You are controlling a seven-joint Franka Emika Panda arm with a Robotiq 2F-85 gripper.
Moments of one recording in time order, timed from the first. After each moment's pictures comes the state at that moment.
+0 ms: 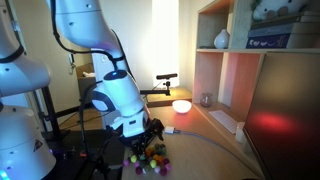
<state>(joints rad) -0.64 0.38 0.84 -2.77 0.65 3.46 0.26</state>
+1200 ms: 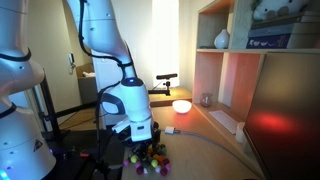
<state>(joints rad) -0.06 0.38 0.31 -2.67 0.69 3.23 0.26</state>
